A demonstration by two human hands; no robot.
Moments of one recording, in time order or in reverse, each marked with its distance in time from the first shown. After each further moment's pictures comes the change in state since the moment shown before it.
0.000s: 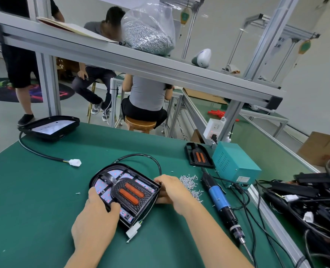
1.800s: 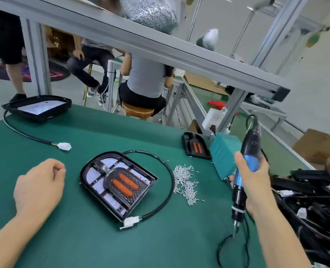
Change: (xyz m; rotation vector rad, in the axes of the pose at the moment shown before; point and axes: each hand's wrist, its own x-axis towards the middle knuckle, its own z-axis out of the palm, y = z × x) left_hand 0.084 -0.060 -0.027 0.012 0.237 0.108; right_hand -0.062 -0.009 -0.151 0.126 0.668 -0.335
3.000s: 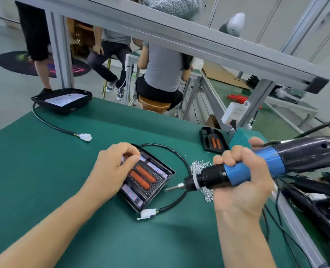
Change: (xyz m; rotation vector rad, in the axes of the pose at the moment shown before) left_hand -0.038 0.090 -0.008 -0.413 -0.316 0.380; right_hand -0.093 -0.034 0.077 1.053 -0.291 -0.159
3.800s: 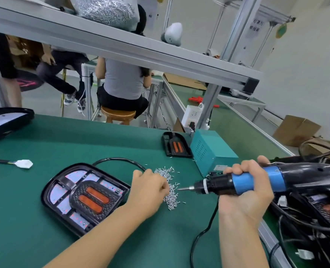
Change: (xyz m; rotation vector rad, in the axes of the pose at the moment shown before) left_hand 0.025 0.059 0.146 0.538 -0.400 0.281; right_hand 0.031 -0.055 -0.061 -0.032 0.350 -0.289
